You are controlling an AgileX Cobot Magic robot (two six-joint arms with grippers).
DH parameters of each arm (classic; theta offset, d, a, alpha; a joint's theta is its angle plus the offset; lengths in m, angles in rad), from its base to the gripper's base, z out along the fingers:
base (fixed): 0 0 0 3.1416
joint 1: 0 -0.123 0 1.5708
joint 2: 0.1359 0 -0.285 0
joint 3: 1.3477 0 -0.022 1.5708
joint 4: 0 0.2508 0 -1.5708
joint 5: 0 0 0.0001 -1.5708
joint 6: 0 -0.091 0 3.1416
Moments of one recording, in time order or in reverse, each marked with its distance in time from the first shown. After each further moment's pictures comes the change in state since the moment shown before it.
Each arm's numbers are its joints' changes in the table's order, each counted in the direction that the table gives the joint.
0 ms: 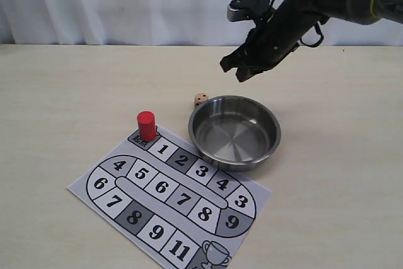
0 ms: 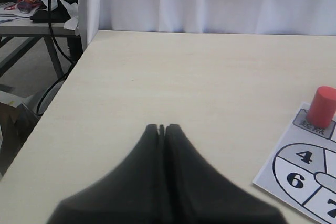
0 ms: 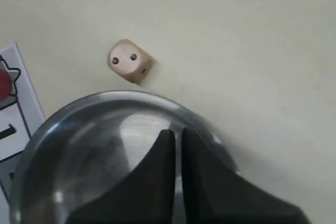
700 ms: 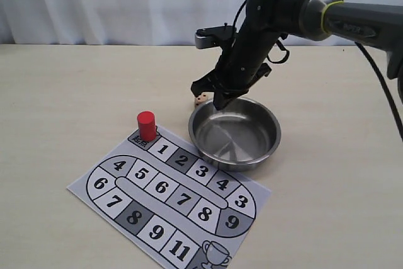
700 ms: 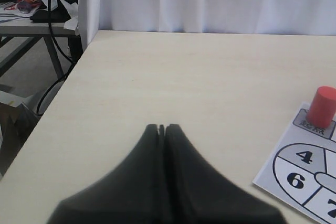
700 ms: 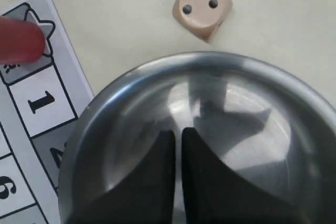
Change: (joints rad) left arm 0.000 0.000 0.000 0.000 0.000 0.000; right arm -0.112 0.096 -0.059 -0.051 0.116 -0.144
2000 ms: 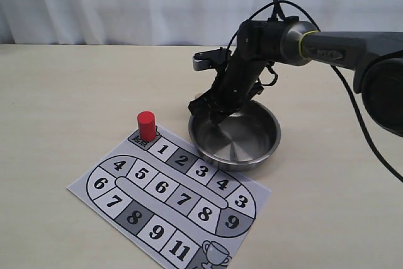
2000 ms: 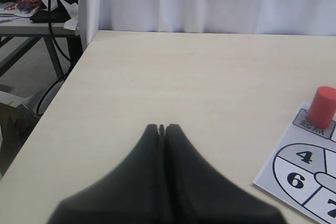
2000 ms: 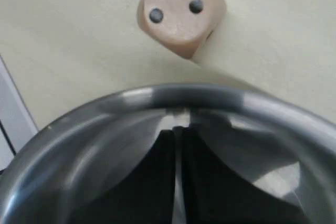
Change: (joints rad) left arm 0.000 0.000 0.000 0.000 0.000 0.000; right arm 0.000 0.122 -0.004 -0.001 -0.120 0.000
